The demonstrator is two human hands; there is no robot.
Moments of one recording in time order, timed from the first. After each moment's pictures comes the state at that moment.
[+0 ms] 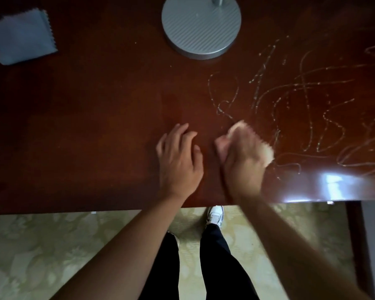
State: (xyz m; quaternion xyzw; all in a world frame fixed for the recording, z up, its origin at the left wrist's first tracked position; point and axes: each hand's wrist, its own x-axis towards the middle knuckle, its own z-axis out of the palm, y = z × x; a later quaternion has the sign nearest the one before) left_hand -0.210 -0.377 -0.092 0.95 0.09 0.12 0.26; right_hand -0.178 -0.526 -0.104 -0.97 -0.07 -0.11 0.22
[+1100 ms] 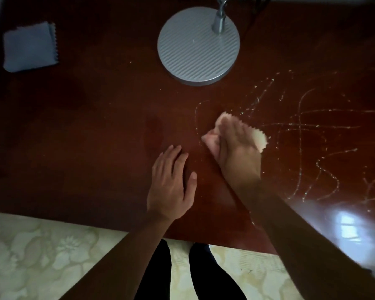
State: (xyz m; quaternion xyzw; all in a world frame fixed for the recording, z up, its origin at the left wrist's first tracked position) left_hand -0.185 -0.417 -0.105 0.97 0.11 0.07 0.20; right_hand -0.060 -0.548 -0.098 -0.96 -0.19 -0.02 0.22
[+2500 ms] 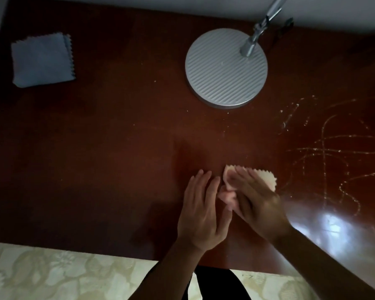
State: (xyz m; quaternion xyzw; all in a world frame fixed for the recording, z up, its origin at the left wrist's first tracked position) left_hand -0.188 -0.412 -0.103 0.94 0.08 0.08 0.33; right_hand -0.097 -0.556 -0.085 -0.88 -0.37 0.05 0.28
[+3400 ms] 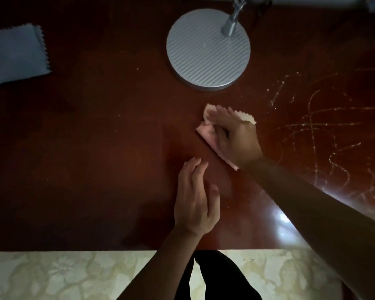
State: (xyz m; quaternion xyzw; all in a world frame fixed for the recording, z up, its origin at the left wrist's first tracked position) left_hand -0.186 -0.411 -0.098 0.88 0.12 0.11 0.44; right_hand -0.025 -0.491 -0.086 -0.92 -0.24 0.04 0.32
